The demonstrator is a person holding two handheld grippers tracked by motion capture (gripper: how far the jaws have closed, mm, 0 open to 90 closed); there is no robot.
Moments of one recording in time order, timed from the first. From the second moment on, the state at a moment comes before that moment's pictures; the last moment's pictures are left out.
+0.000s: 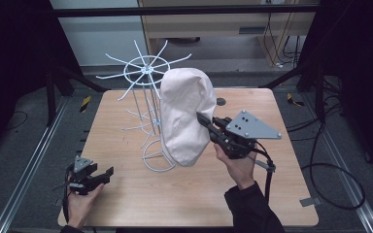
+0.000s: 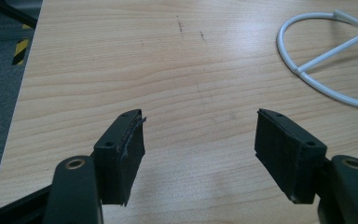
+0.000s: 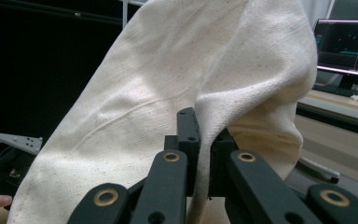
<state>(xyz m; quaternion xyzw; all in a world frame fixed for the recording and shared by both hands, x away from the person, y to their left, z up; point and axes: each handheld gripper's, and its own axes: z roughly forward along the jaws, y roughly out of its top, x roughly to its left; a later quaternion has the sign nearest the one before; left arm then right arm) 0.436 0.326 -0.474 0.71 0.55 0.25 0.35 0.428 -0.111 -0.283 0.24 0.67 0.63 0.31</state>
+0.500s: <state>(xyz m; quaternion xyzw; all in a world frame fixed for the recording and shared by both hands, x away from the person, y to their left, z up) 0.436 0.326 -0.475 0.71 0.55 0.25 0.35 0.434 -0.102 -0.295 0.24 0.69 0.61 0.30</state>
